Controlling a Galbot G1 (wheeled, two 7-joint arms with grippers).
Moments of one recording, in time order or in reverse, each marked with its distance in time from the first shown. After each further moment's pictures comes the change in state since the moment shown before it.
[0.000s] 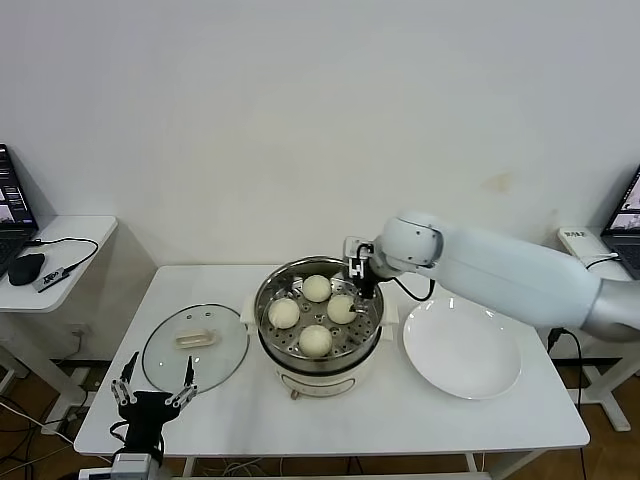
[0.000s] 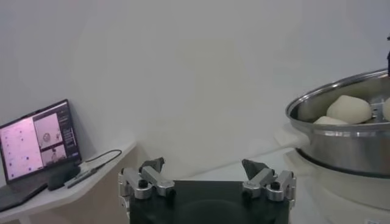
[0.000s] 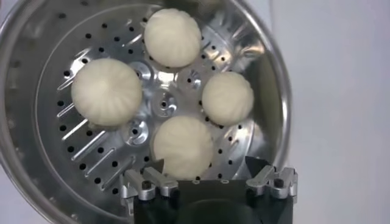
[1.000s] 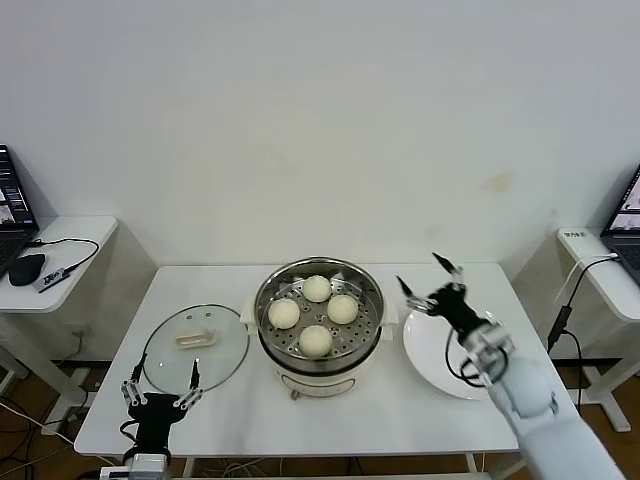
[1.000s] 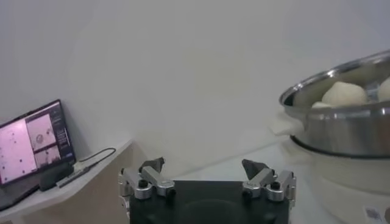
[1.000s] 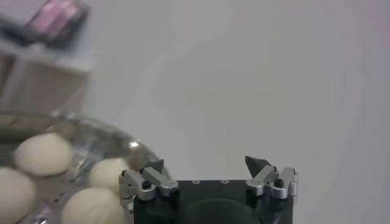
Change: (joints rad) left arm -0.042 0.020 0.025 0.120 0.108 -0.070 -0.020; right arm -1.429 0.136 1.447 0.225 -0.175 0.809 0.444
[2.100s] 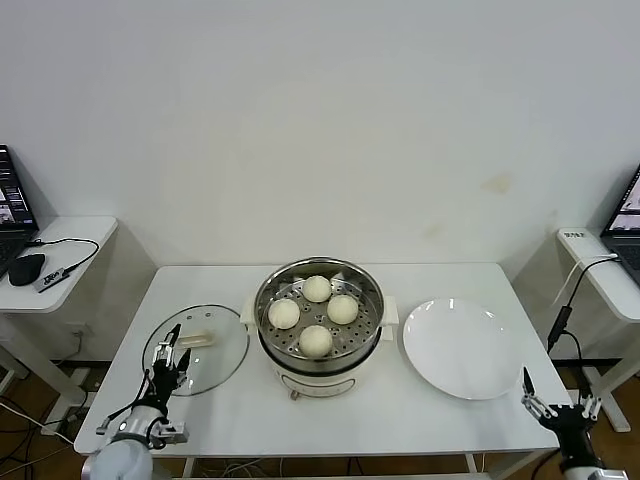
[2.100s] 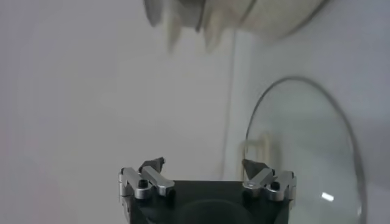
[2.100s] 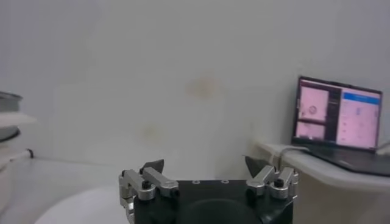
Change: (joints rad) left arm -0.390 0.185 0.039 0.544 0.936 -0.137 0.045; right arm -0.490 0.404 0.581 0.062 -0.041 0.132 -0.067
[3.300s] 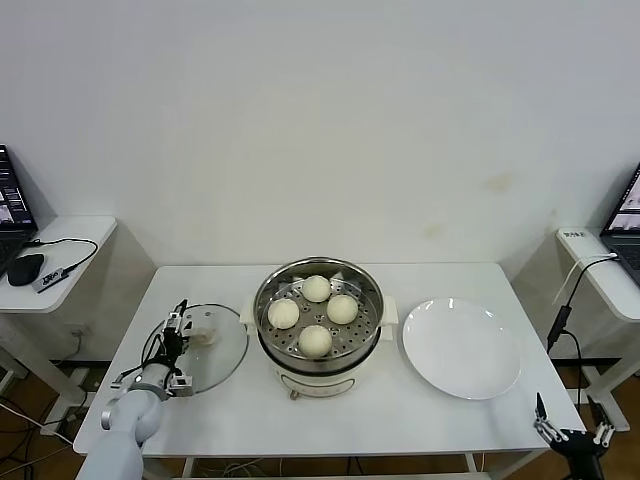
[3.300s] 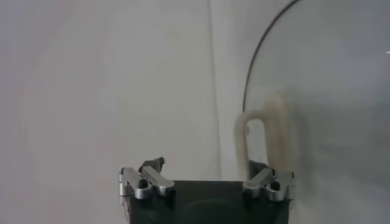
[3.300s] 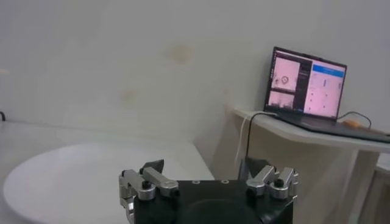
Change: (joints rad) left arm -0.318 -0.007 0.080 0.334 0.084 -0.008 0.017; right arm -0.010 0.053 0.056 -0.062 -0.053 0.004 -0.008
